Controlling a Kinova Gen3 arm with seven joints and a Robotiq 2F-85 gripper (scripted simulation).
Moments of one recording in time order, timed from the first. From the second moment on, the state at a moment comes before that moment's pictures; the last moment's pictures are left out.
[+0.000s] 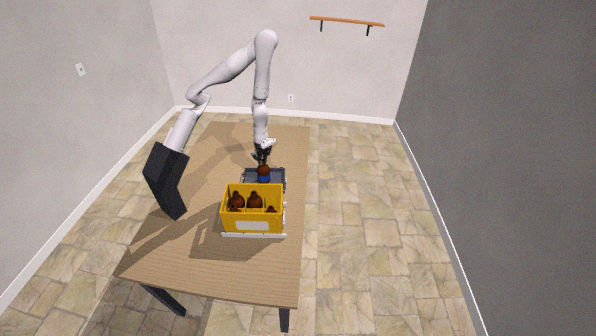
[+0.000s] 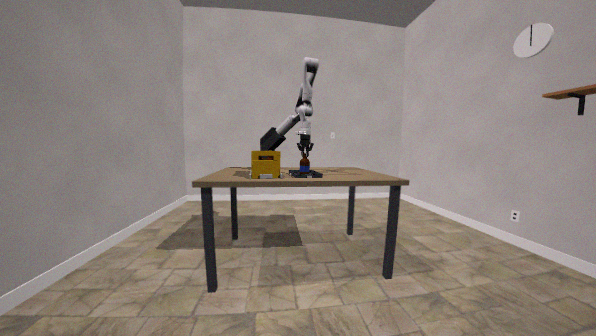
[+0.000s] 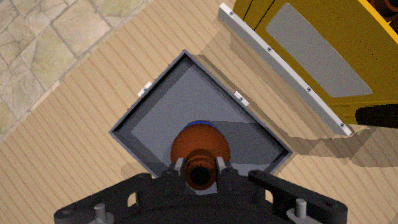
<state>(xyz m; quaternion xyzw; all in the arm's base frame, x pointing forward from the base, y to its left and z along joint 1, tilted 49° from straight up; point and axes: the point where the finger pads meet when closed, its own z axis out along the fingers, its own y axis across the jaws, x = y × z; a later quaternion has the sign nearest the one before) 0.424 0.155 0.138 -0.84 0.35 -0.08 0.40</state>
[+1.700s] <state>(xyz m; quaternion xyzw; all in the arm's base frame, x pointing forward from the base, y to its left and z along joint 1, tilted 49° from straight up) 0.424 0.155 0.138 -0.84 0.35 -0.08 0.40</state>
